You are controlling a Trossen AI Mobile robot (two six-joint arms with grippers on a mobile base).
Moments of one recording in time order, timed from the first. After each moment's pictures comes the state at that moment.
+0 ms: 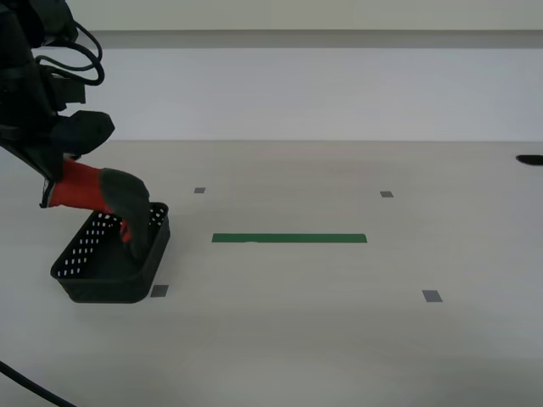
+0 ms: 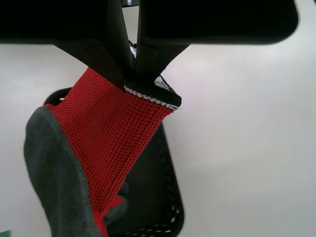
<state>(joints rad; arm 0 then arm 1) 0.00 1.05 0.52 0.54 0.00 0.00 -0.08 1.63 0.85 -0.65 -0.06 0.14</state>
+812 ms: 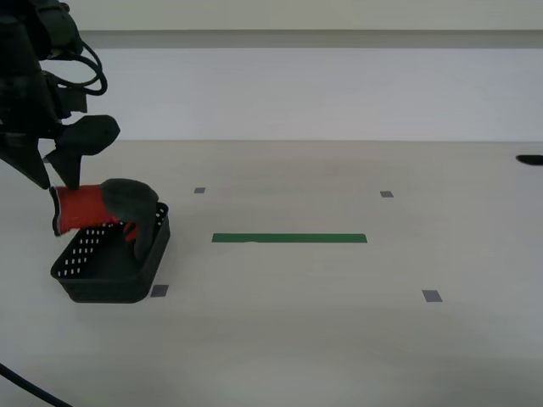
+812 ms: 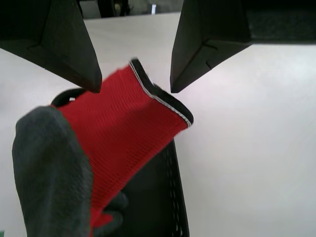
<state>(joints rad) 0.00 1.05 0.52 0.54 0.00 0.00 -0.06 1.71 0.89 -0.69 -0.02 0.05</state>
